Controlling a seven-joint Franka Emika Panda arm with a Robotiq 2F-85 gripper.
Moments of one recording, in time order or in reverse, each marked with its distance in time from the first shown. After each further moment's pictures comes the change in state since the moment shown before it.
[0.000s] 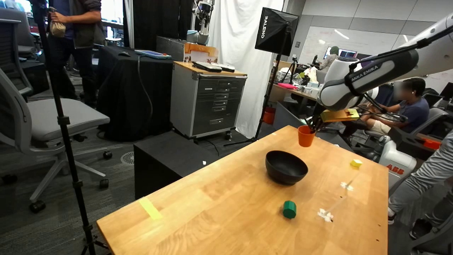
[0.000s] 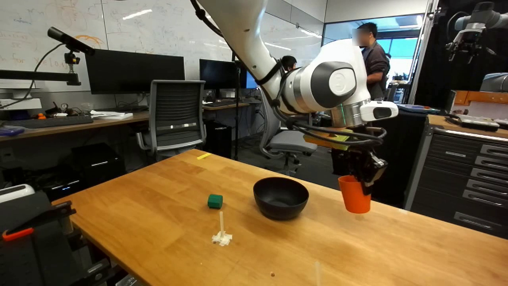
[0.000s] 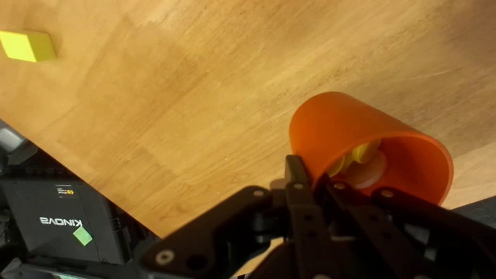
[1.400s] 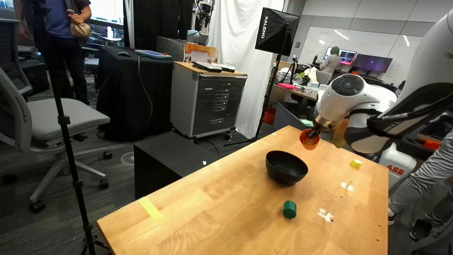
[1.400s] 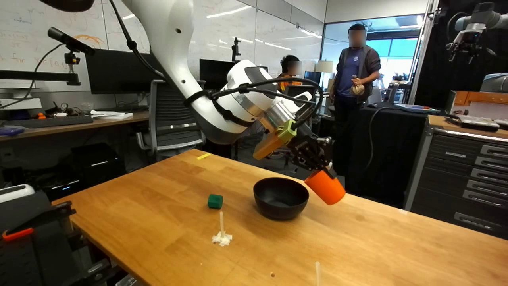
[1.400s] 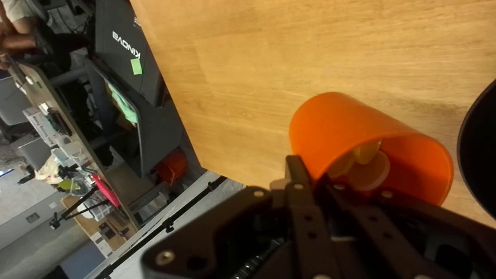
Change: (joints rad) arm 0.696 0.025 -0.594 -0.522 -0.451 0.476 0.267
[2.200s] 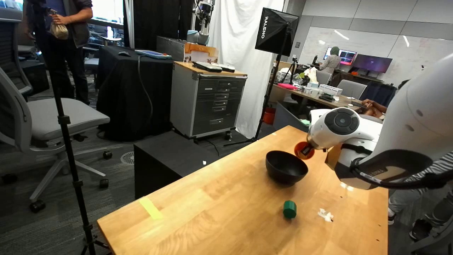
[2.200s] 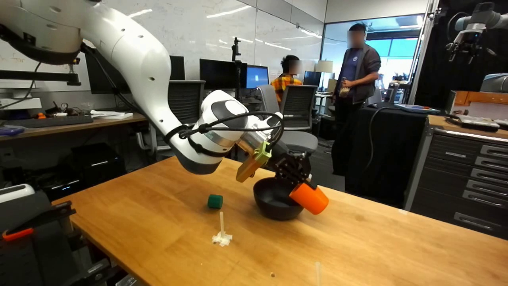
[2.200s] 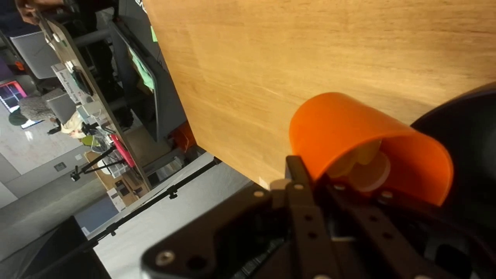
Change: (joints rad) arm 0.261 0.320 -0.123 -0.098 0.382 0.167 -0.099
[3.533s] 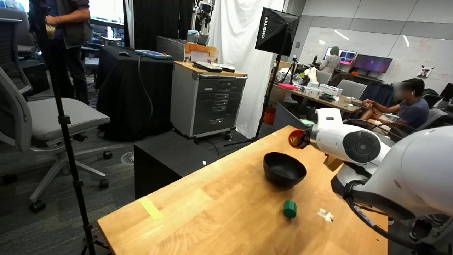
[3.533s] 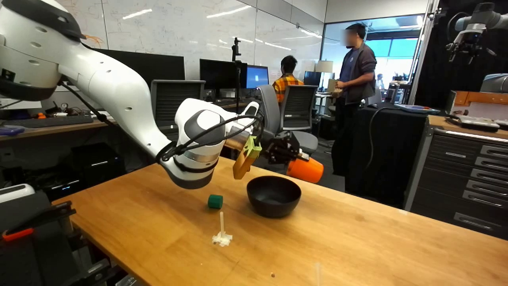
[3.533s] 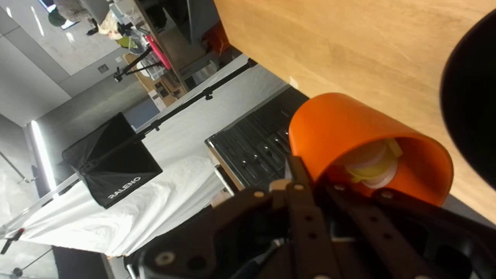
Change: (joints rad) arm 0.199 0.252 -0.072 -0.099 0.464 0.294 -0.161
